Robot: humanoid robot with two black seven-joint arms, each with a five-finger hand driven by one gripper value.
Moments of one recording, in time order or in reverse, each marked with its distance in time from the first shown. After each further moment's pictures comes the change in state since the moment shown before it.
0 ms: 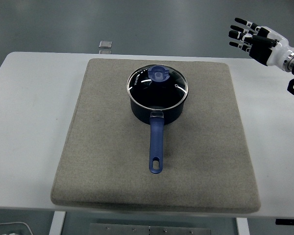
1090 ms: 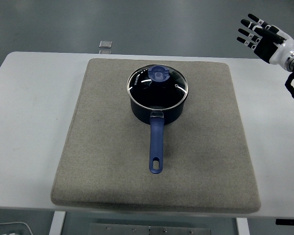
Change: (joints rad) left arm 0.000 0.000 0.000 0.001 0.000 0.000 0.000; right arm -0.037 0.032 0.011 -0.059 0.300 -0.122 -0.009
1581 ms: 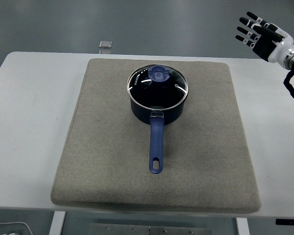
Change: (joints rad) left arm 0.000 0.000 -0.001 -0.012 0.001 -0.002 -0.001; right arm 0.012 0.006 0.002 0.001 0.007 -0.009 -0.004
